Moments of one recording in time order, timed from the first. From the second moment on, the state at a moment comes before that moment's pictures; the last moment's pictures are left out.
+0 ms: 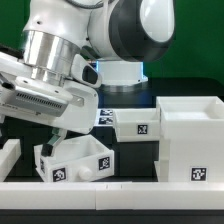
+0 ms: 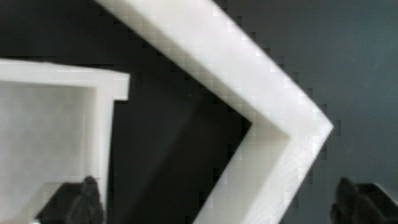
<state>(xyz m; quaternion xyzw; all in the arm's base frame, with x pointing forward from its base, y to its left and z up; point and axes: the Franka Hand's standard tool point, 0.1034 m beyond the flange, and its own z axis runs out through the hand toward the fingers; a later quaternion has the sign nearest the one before) 0.614 -0.167 0.057 -0.31 0.92 -0.20 0.14</state>
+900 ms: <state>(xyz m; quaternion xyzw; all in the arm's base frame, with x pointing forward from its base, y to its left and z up) 0.625 -0.132 0.047 -0.36 0.93 -0.04 0.09</state>
